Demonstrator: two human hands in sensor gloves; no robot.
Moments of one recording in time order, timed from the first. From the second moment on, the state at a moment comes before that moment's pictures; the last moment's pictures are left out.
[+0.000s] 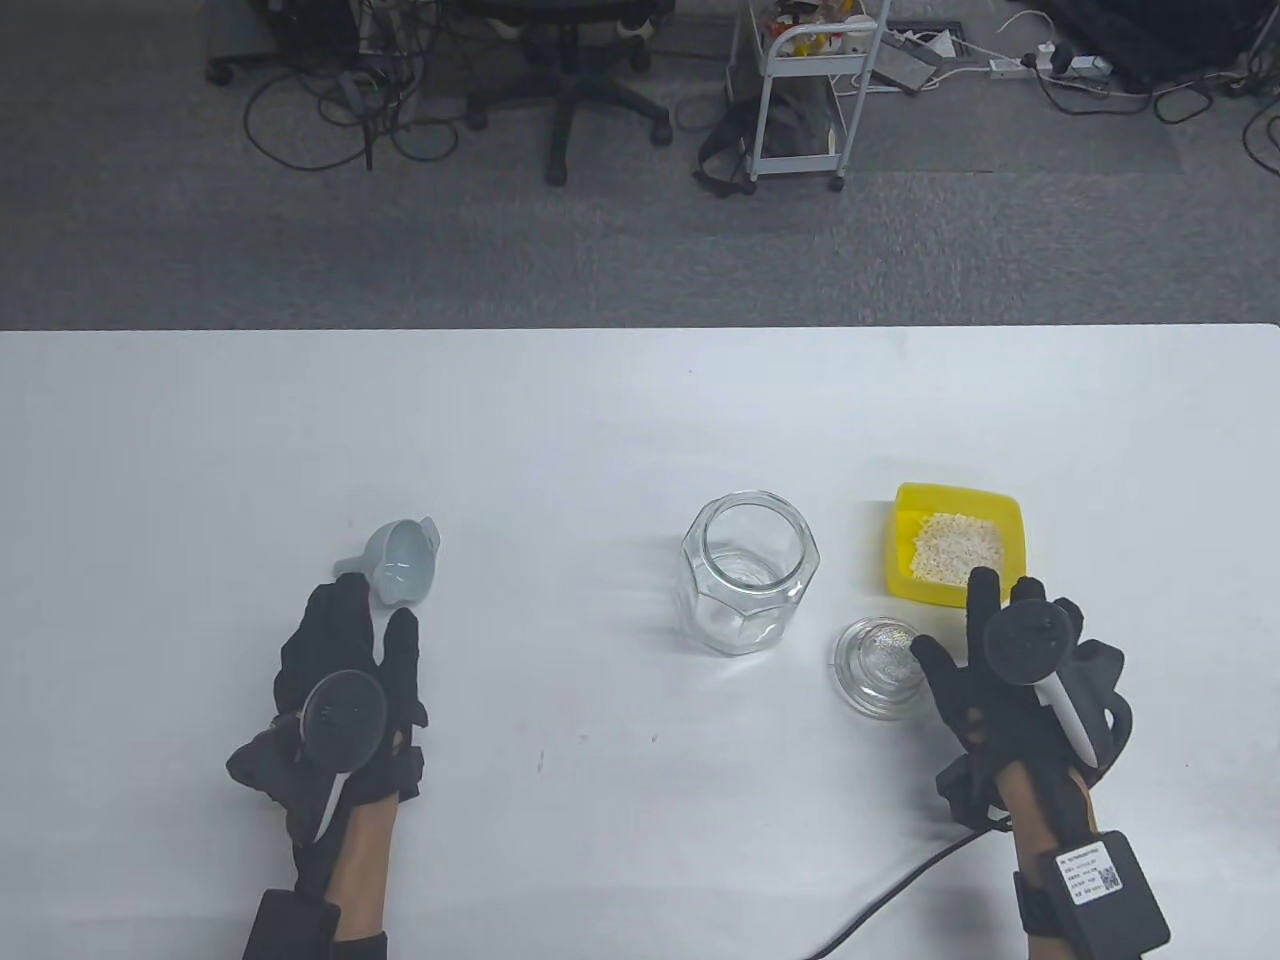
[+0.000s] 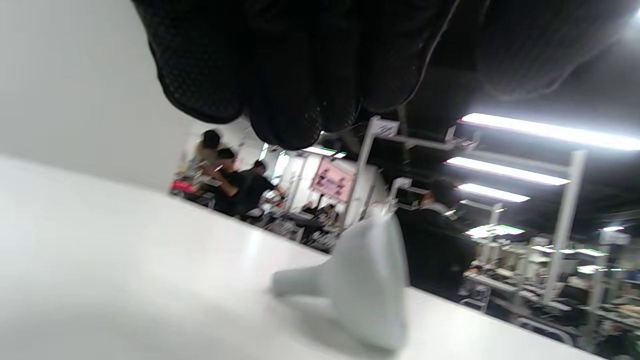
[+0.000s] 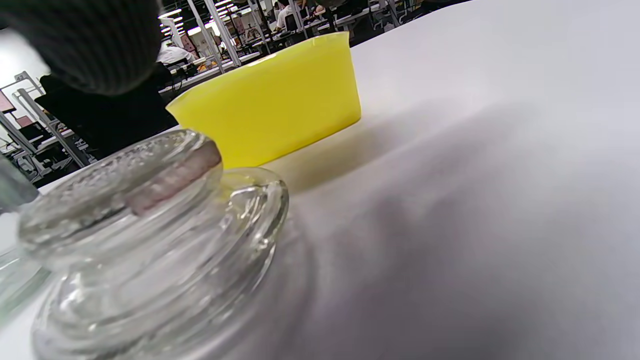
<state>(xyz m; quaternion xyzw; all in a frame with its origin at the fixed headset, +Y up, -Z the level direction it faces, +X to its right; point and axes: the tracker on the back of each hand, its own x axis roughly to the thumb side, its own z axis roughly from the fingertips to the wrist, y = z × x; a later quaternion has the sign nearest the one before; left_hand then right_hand) -0.277 -0.716 -0.180 0.18 0.21 0.14 0.95 0.301 -0.733 -0.216 -0.20 0.09 0.96 0.17</state>
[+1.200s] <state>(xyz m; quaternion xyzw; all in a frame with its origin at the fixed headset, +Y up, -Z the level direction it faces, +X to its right) -0.187 -0.643 -0.224 0.08 0.07 0.30 0.95 0.295 -0.718 -0.210 -0.19 0.08 0.97 0.14</state>
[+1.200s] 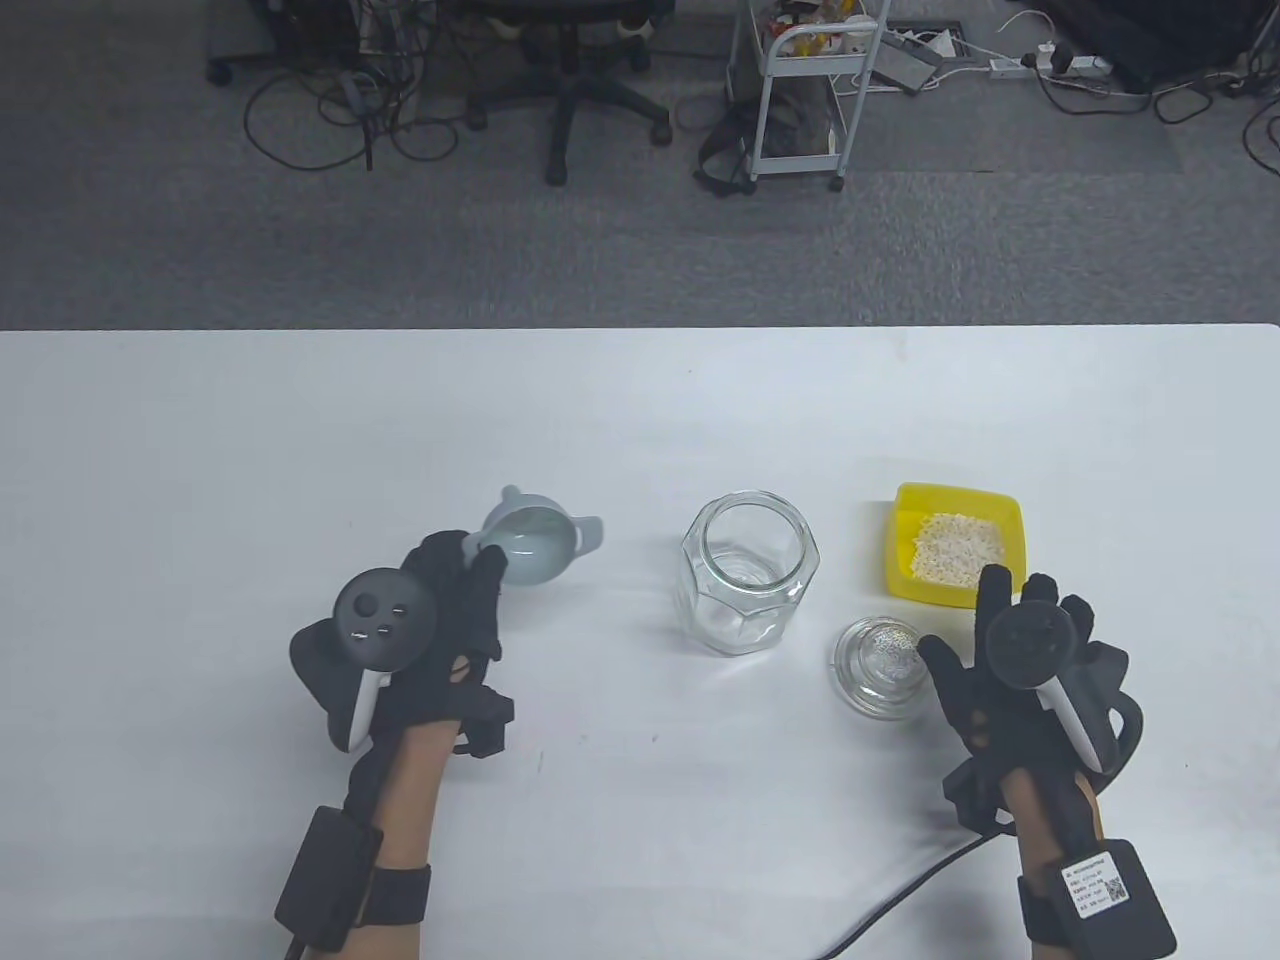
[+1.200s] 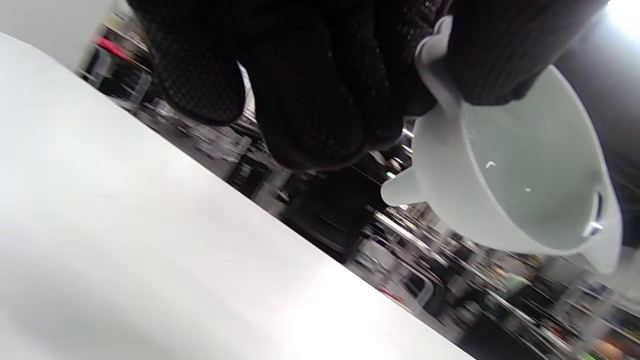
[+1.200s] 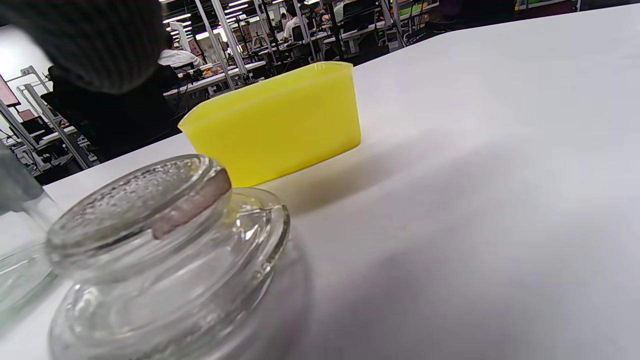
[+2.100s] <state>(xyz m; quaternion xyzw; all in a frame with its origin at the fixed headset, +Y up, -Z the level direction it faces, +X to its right) -0.047 -0.659 -0.285 -0.14 0.05 0.29 0.95 0.293 -0.723 -0.212 -0.19 0.08 0.97 0.14</state>
